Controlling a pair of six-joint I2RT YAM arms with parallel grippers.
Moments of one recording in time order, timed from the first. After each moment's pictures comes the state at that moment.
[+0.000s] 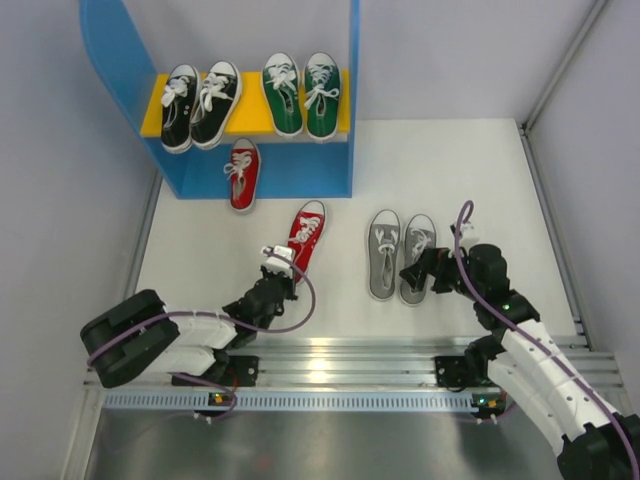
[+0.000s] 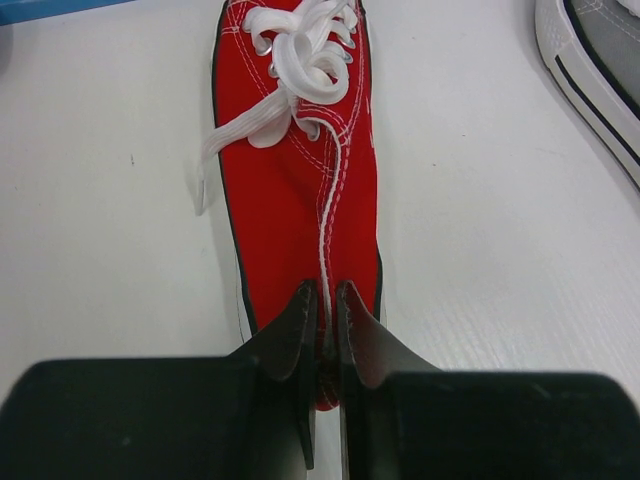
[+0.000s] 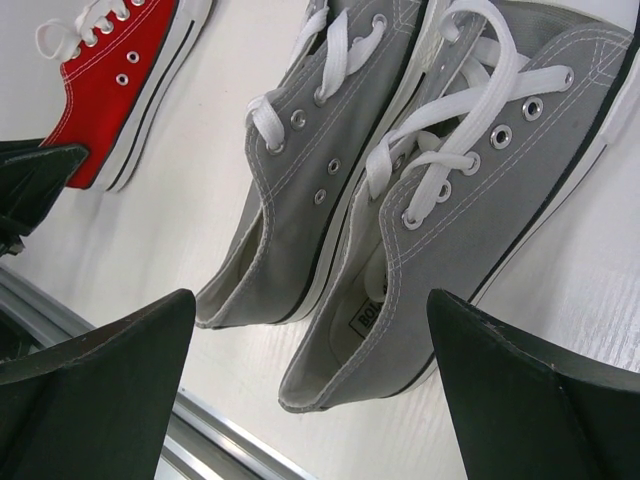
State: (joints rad) left arm -0.91 1.26 0.10 0.84 -0.53 -0.24; right arm 0.33 0.60 0.33 -0.25 -0.27 0.43
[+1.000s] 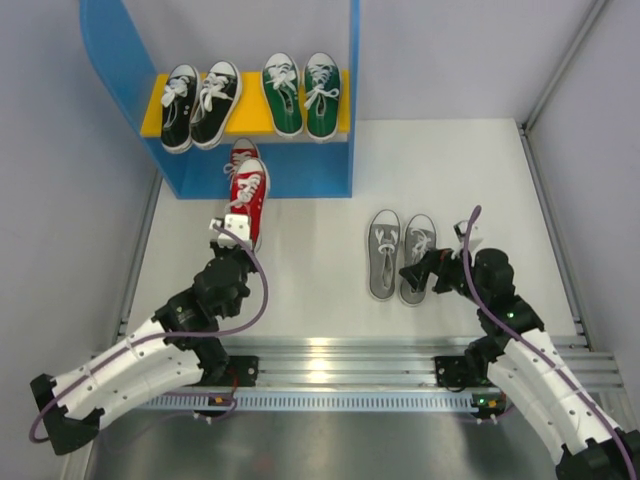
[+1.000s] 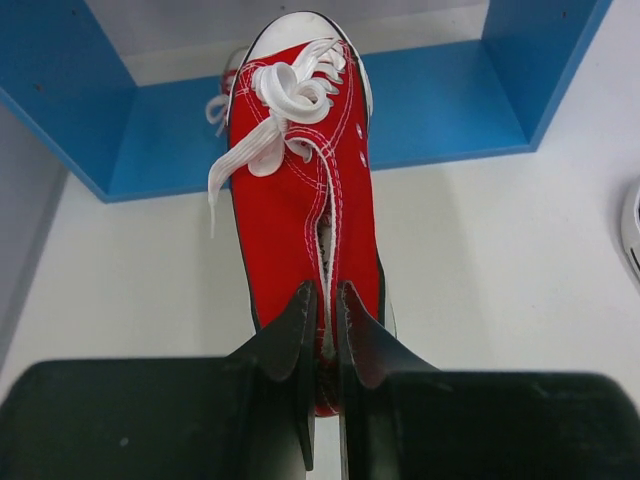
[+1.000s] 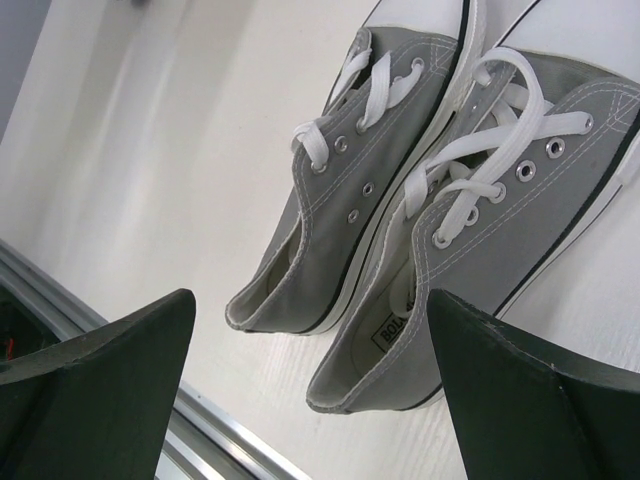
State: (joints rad) left arm -0.90 0.57 0.53 -0.16 -0.82 -0.09; right arm 0.33 0.51 0.32 -0.23 -0.30 0.43
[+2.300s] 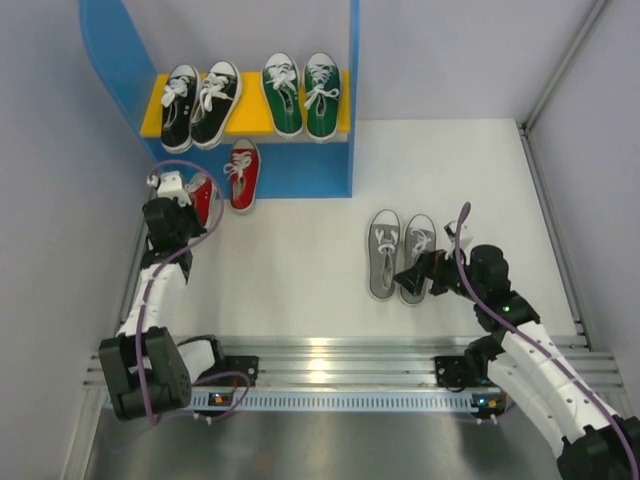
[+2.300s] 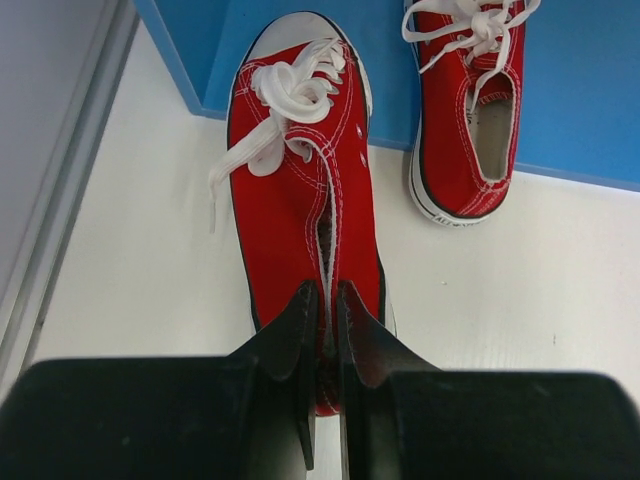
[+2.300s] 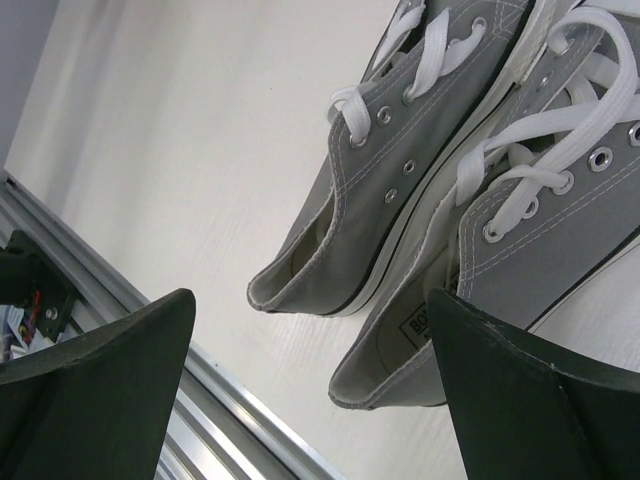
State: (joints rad) left arm 0.21 1.08 0.62 0.06 0.07 -0.05; right arm 0.33 0.58 0.32 -0.20 -0.41 0.41
